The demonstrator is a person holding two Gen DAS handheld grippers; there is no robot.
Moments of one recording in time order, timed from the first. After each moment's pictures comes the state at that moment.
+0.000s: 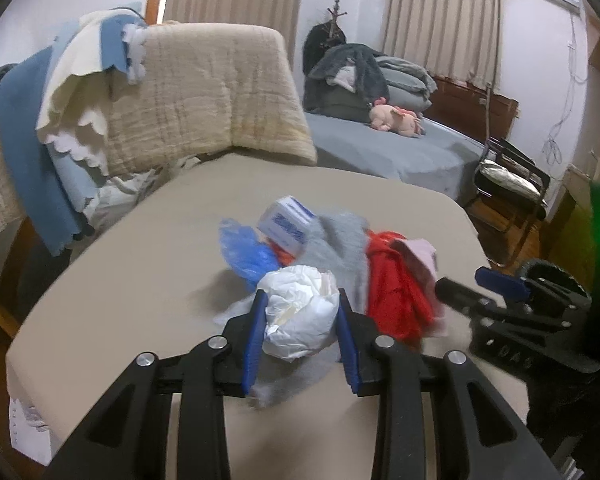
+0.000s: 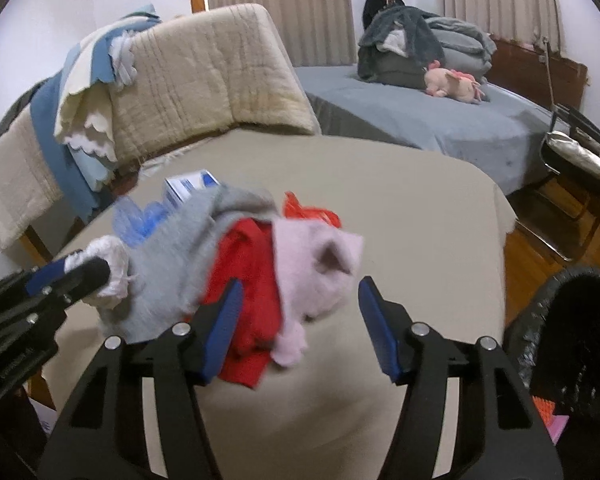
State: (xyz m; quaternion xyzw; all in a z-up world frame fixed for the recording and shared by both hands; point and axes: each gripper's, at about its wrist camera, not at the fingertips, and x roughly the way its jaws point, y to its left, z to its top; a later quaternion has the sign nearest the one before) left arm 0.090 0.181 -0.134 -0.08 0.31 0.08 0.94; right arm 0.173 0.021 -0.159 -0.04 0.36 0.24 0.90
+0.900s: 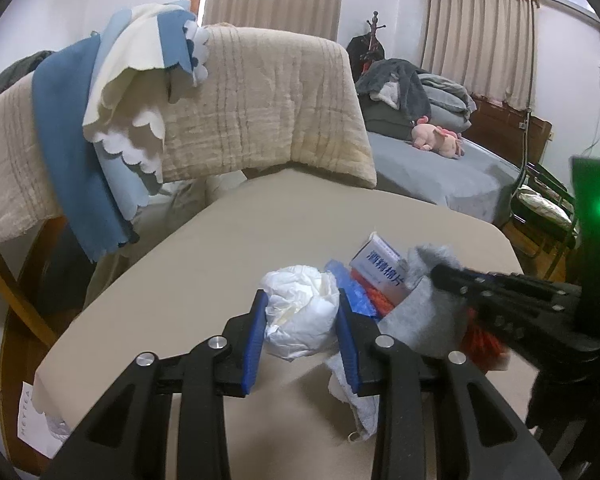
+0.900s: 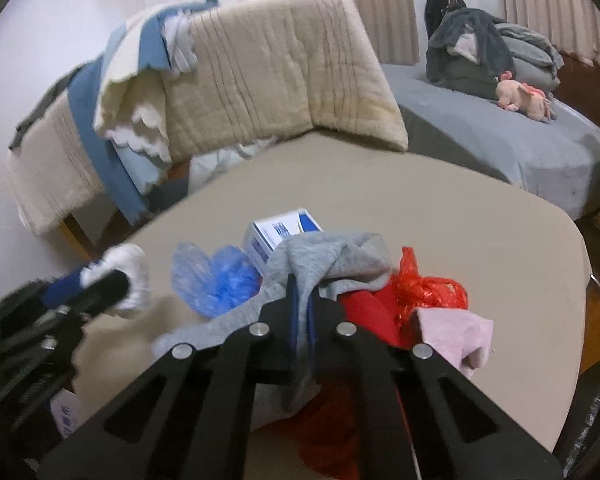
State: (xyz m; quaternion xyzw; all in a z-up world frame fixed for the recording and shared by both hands) left arm 0.093 0.242 -0.126 -0.09 0.30 0.13 0.94; right arm 0.205 0.105 -0.146 -0.05 0.36 0.34 0.87
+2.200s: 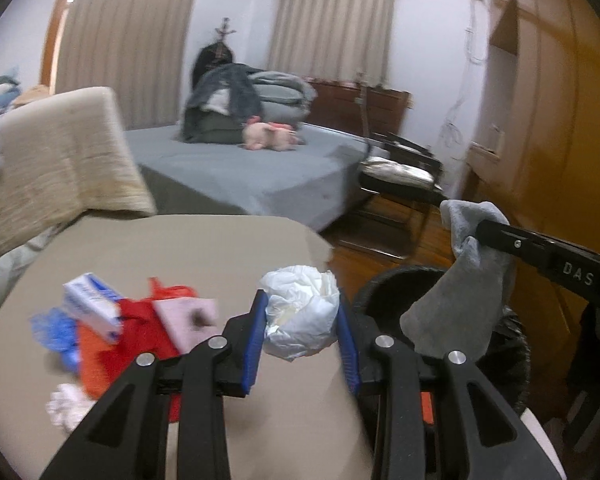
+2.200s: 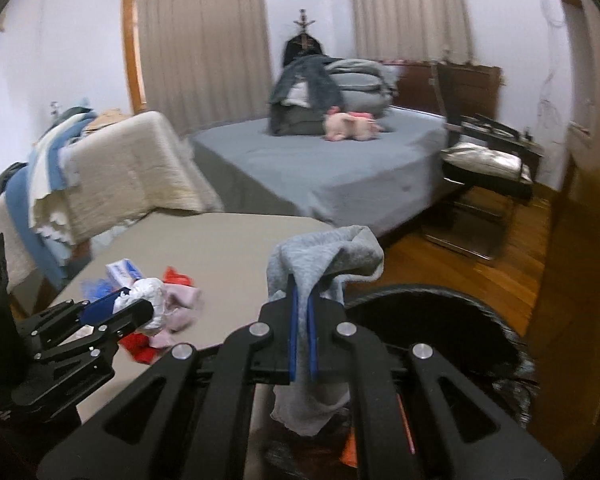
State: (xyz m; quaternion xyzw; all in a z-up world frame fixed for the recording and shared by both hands) left arm 0.114 0.000 -0.076 -0.03 0.27 -0.12 0.95; right arm 0.123 -0.193 -0.055 0.01 0.29 0.11 0.95
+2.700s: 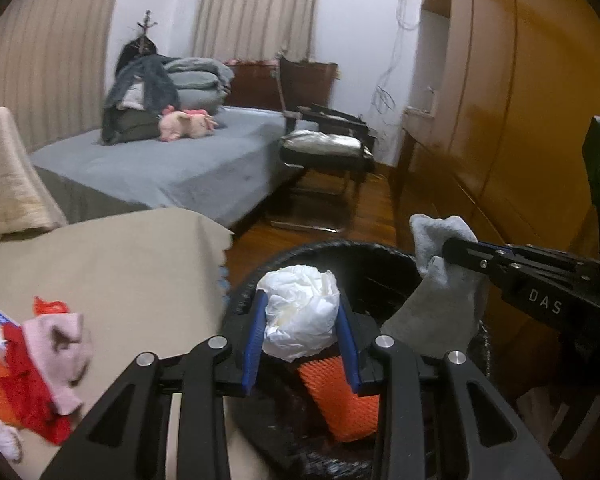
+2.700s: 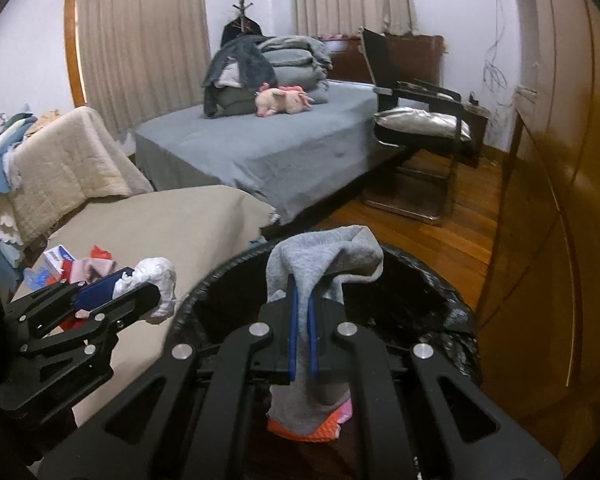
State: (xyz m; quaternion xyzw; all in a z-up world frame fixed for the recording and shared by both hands) left arm 0.136 -0.114 -0.104 0.01 0.30 -0.24 0.93; right arm 0.112 -0.280 -0.102 0.03 0.33 0.02 0.94
